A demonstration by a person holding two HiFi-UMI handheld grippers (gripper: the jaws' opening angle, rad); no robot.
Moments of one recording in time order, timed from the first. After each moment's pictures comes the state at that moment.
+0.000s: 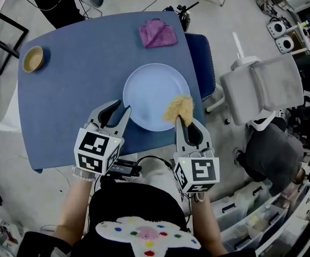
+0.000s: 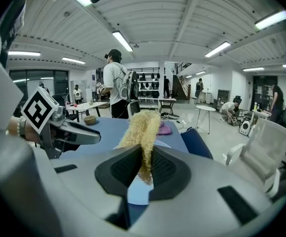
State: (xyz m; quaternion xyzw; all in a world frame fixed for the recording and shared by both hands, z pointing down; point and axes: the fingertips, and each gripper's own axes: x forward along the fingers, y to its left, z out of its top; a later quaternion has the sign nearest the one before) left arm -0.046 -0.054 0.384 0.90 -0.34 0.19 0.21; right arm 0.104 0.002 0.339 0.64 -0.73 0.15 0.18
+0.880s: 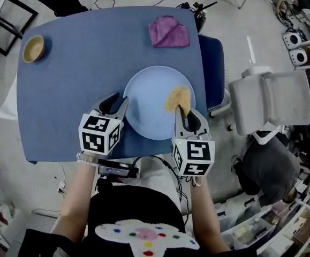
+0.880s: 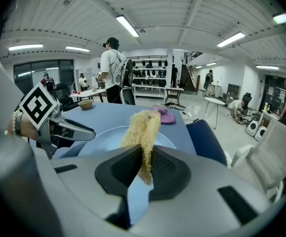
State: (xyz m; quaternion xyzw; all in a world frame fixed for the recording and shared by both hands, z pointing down) left arm -0.050 -0.096 0.467 0.83 -0.41 0.22 0.29; right arm 0.127 -0.059 0.411 0.60 -0.74 0.18 0.25
